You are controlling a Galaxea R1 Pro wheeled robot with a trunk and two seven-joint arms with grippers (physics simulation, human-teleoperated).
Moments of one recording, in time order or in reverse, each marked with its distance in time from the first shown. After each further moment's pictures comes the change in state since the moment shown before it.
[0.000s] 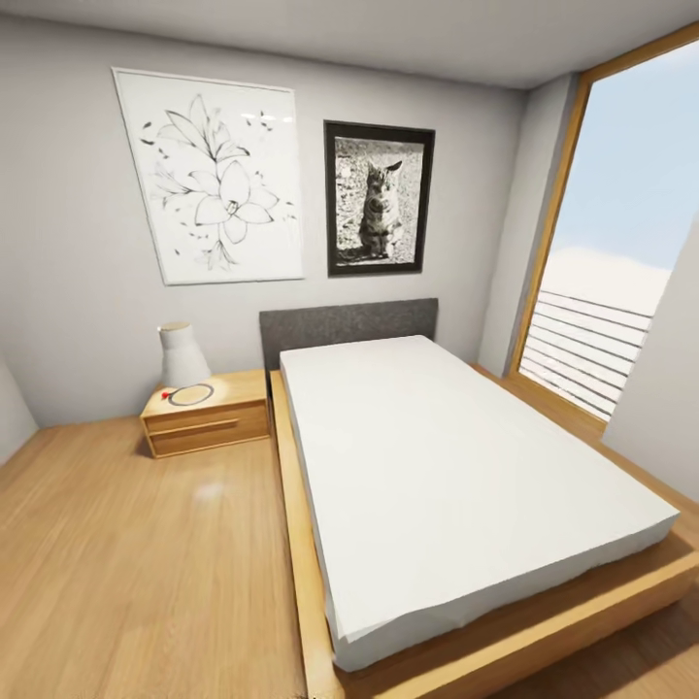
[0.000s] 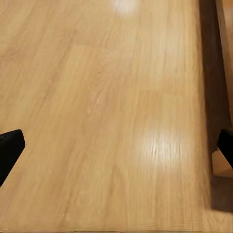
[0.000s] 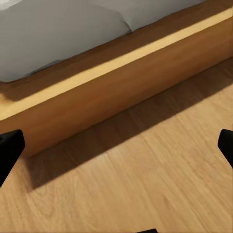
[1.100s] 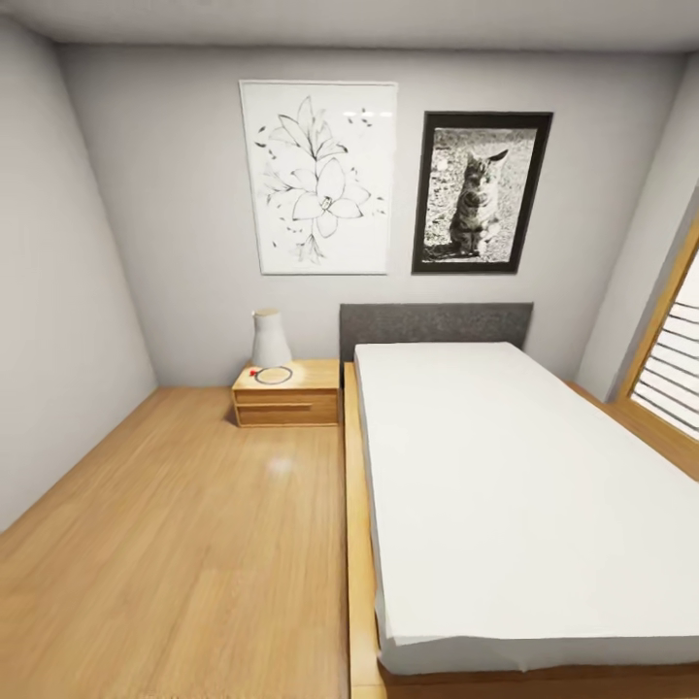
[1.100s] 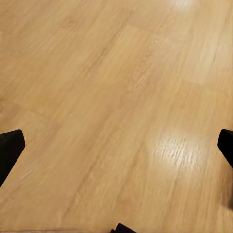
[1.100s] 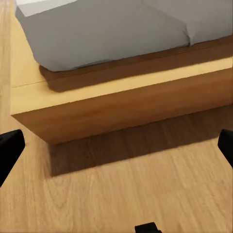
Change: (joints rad) left arm 0.000 -0.011 0.000 0.000 0.000 0.011 0.003; right arm 0.000 -0.001 0.001 0.004 0.000 0.003 0.000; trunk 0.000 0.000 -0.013
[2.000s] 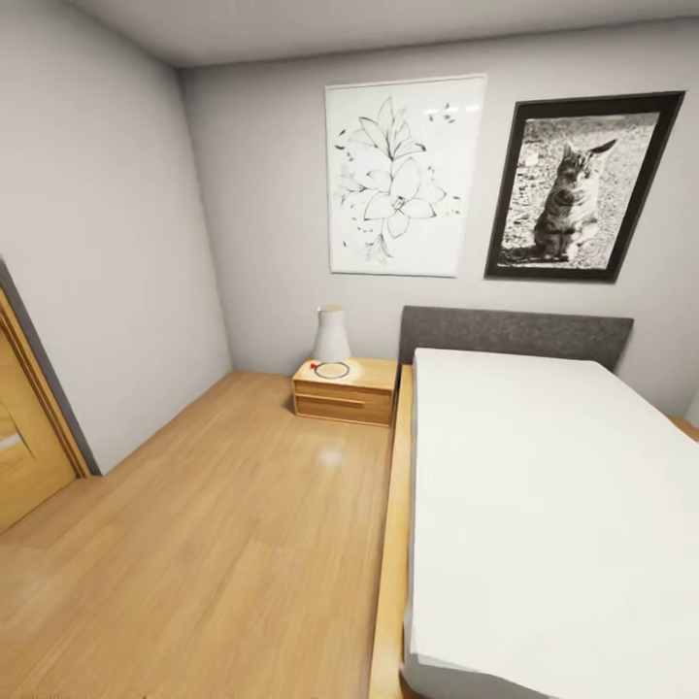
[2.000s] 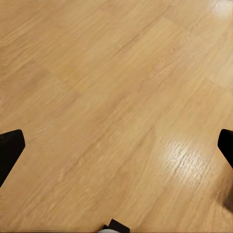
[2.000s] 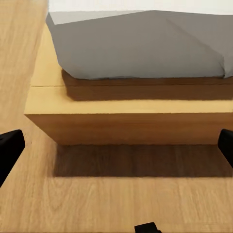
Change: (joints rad) left arm 0.000 -0.019 0.000 0.000 0.000 -0.001 0.000; right arm 0.000 -0.001 0.000 0.000 0.000 0.000 0.000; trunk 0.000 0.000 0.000
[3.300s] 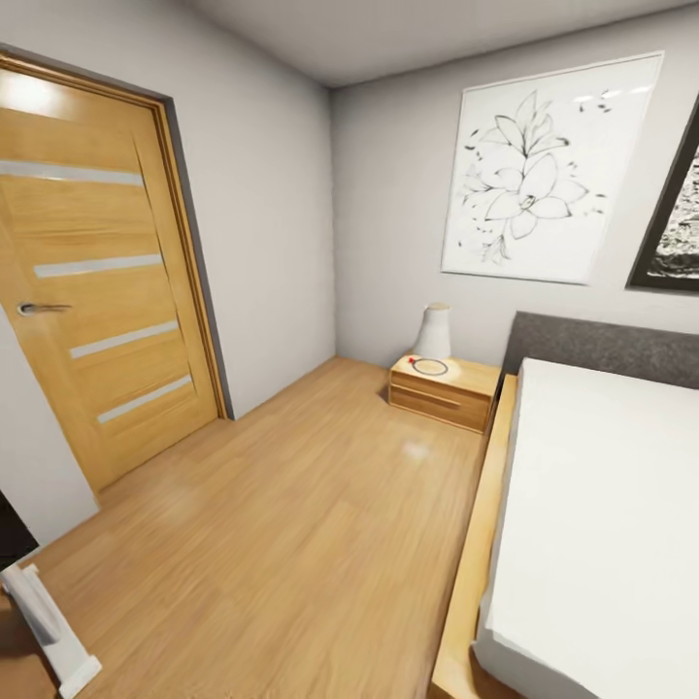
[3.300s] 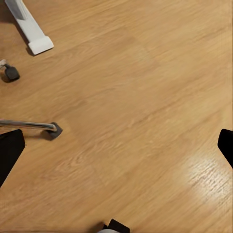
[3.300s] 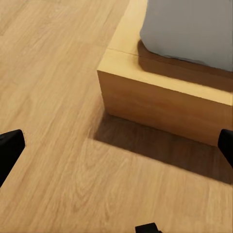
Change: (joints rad) left arm 0.000 0.000 -0.001 0.000 0.000 0.000 0.000; right arm 0.000 0.002 0.000 0.000 0.000 -0.003 0.000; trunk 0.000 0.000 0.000
